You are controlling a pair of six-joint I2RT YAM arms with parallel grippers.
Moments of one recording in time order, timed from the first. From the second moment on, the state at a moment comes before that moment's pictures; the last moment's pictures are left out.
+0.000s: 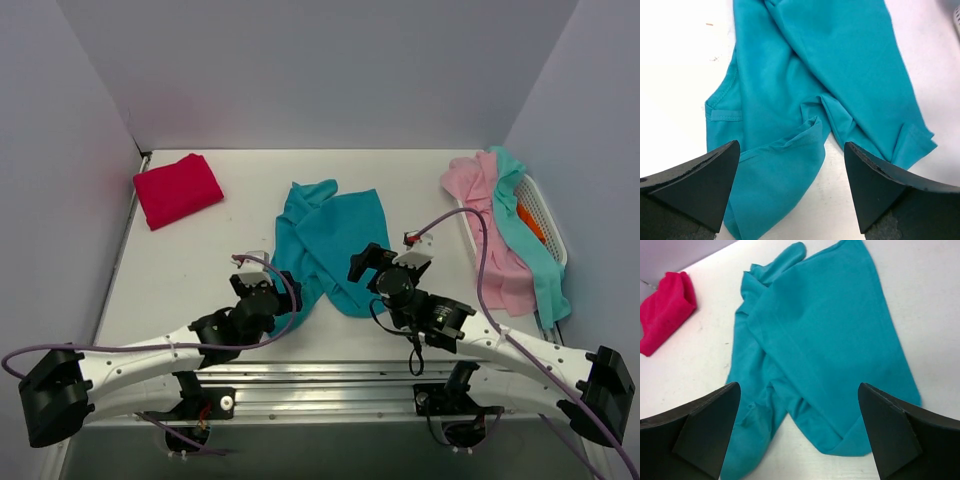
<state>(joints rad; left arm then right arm) -1.05 1.05 0.49 0.07 -0.73 -0.72 0.96 0.96 0.60 -0.10 0.77 0.83</state>
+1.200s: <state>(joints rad) -1.05 1.30 0.31 0.34 -0.80 -0.76 0.98 0.91 0.48 -0.18 0.81 0.86</state>
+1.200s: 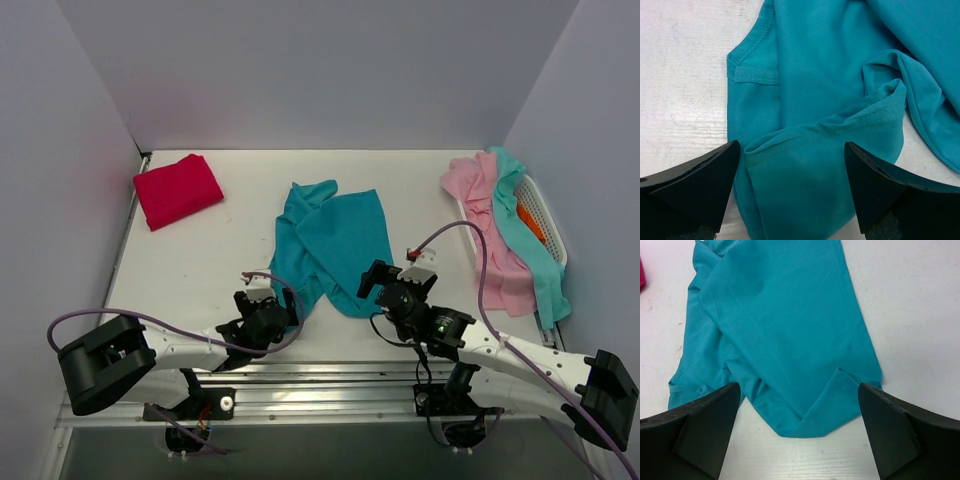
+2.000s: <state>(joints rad) -1.04 1.37 0.31 0.43 -0.77 -0.73 0.98 0.95 0.48 -0.18 0.81 0.86</state>
